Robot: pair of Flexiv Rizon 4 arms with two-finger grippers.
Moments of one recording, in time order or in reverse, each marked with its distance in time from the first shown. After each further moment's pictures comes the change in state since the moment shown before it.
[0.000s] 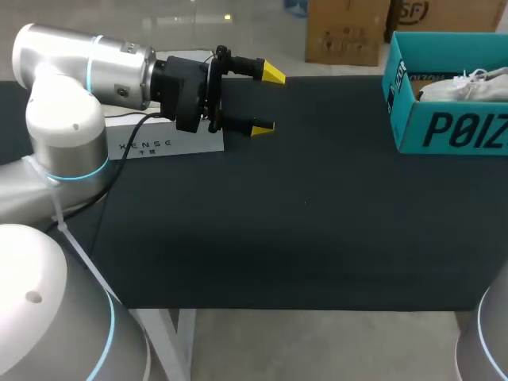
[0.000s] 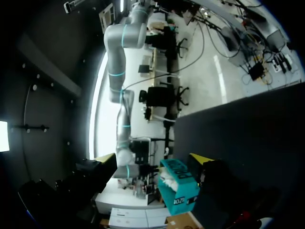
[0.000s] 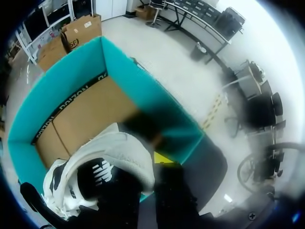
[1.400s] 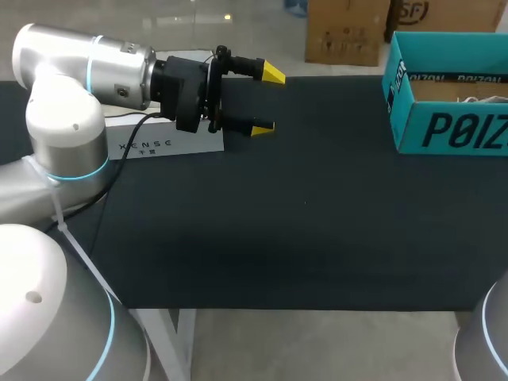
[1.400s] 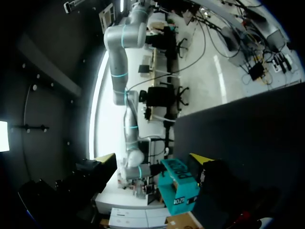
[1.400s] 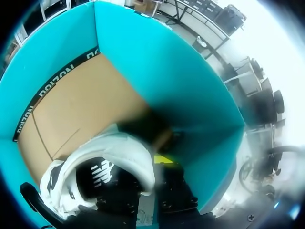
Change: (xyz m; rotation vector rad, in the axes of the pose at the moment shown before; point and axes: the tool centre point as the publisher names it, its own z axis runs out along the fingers) left arm 0.000 0.000 0.000 0.000 0.000 0.000; right arm 0.008 -0.023 0.072 0.031 -0.029 0.002
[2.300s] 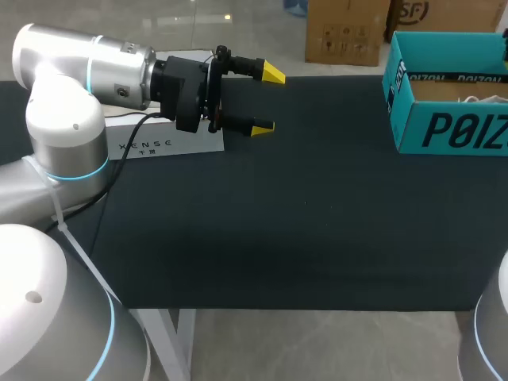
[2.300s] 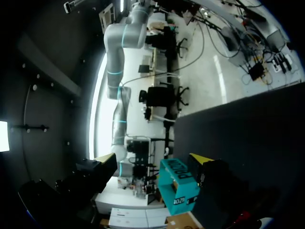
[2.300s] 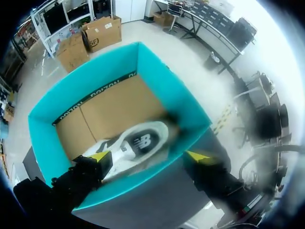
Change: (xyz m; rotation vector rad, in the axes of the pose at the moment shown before) left arm 0.000 0.000 0.000 0.000 0.000 0.000; right arm 0.024 -0.016 -0.134 -0.089 0.129 -0.102
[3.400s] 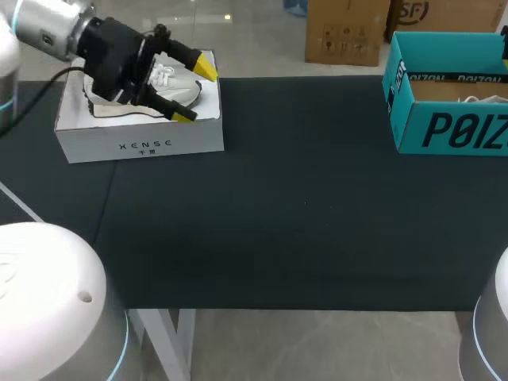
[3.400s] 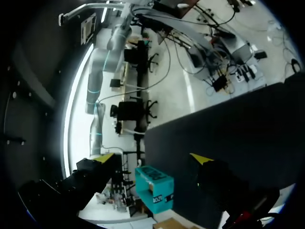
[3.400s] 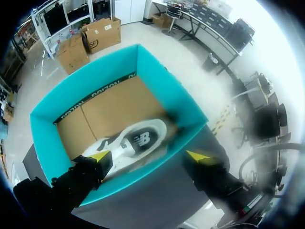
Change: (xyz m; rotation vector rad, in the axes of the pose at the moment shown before) left arm 0.010 -0.009 -0.122 0.135 0.317 0.047; right arm 0.000 -0.005 -0.009 -0.010 -0.006 0.001
